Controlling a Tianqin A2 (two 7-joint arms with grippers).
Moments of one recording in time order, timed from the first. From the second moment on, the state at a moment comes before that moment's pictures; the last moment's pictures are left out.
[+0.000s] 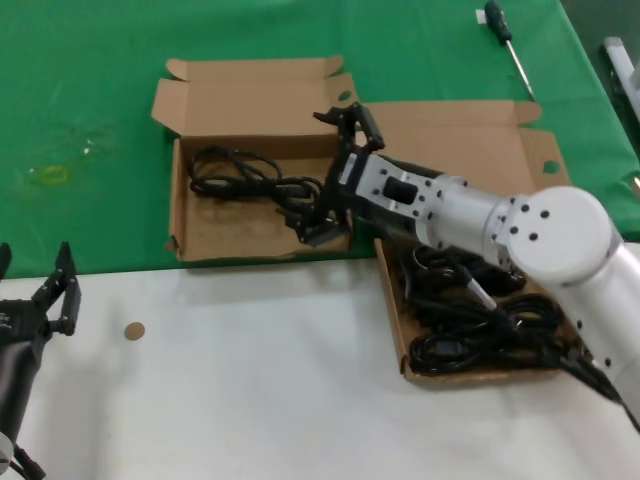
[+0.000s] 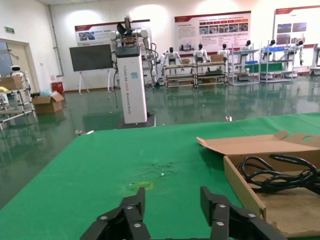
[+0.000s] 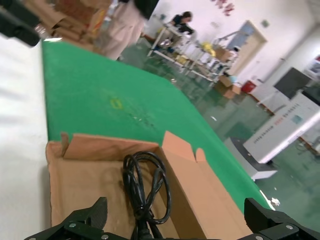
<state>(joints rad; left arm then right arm) 0.00 -0.30 1.60 -1.60 -1.80 0.00 0.00 0.75 0.28 -2.01 1.11 1.37 -0.52 -0.13</state>
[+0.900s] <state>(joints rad) 0.00 -0.30 1.60 -1.60 -1.80 0.00 0.00 0.39 0.29 -1.81 1.34 1.57 -0.27 -0.07</state>
